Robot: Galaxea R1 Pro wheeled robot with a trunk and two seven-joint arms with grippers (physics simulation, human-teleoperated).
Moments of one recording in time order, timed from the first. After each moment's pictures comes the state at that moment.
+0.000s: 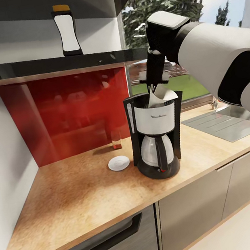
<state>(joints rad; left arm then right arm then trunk) 0.05 0.02 0.21 -0.22 0.32 -0.26 0.01 -2.09 0.17 -1.55 0.06 0.33 1.01 -1.24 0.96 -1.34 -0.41</state>
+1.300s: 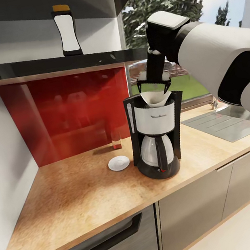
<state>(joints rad) 0.05 0.02 0.21 -0.22 0.32 -0.26 0.01 -2.09 0.17 -1.55 0.06 0.33 1.01 -1.24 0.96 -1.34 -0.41</state>
